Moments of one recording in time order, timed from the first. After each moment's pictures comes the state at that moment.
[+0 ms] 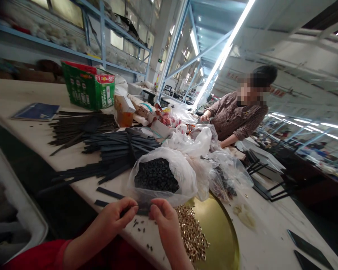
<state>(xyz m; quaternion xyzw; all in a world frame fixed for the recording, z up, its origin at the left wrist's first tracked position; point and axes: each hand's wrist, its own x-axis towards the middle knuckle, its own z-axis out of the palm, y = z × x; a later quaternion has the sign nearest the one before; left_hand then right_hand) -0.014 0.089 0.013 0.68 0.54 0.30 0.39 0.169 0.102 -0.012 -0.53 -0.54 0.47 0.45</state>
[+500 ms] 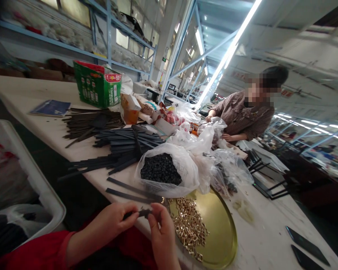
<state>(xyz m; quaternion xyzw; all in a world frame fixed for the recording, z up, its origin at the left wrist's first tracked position) -0.024 0.050 0.016 0.74 0.52 0.24 0.36 0.151 0.041 -0.031 -0.53 -0.57 0.40 0.48</state>
